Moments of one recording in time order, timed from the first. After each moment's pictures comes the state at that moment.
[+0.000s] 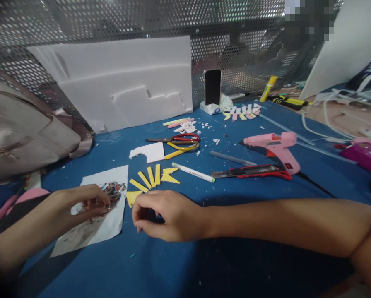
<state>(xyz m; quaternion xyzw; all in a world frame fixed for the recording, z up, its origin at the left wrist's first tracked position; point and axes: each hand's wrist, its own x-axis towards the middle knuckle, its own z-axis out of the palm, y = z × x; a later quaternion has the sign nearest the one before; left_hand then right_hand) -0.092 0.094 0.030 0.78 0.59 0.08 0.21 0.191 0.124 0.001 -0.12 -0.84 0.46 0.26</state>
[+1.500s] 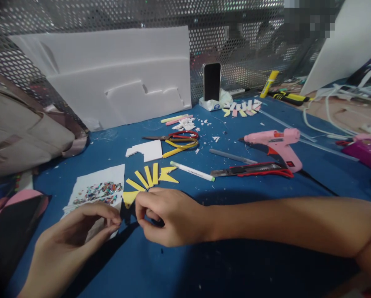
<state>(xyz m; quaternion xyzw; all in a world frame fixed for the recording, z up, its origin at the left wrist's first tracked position) -0.024 0.044 0.004 0.66 0.55 0.41 0.29 0.194 0.123 0.000 -0.16 -0.88 0.37 0.26</state>
